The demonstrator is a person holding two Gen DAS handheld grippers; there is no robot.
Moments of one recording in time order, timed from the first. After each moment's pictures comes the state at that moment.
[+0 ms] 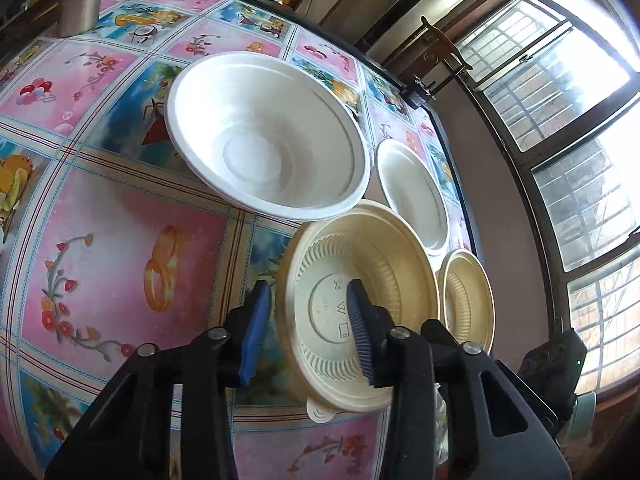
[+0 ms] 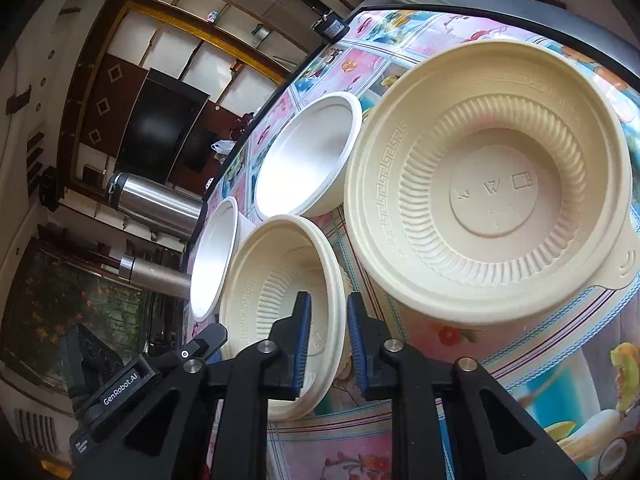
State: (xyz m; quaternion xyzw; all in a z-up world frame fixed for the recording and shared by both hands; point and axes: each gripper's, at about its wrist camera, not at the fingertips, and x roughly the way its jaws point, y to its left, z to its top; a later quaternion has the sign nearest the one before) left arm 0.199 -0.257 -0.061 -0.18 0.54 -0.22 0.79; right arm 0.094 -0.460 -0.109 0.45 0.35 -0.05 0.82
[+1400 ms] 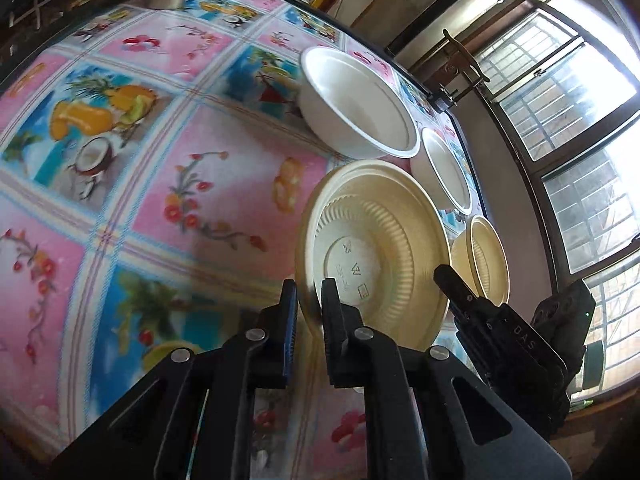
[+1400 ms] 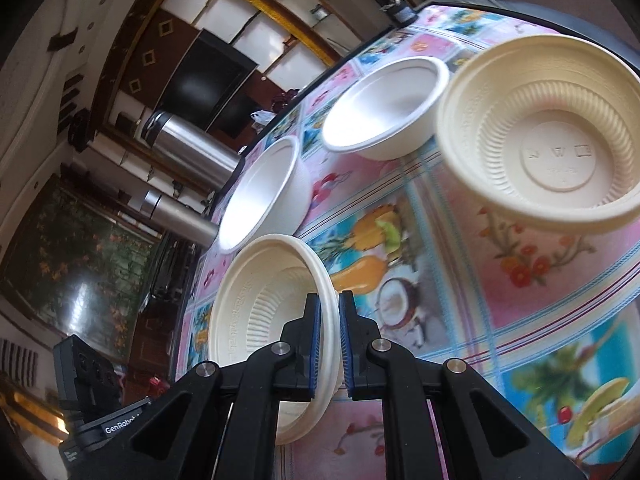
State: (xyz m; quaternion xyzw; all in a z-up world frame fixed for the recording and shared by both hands) left arm 0.129 -0.171 -0.064 -0.19 0.54 -0.18 0.80; right arm 0.092 -0.401 -0.108 0.38 0.36 0.03 0.85
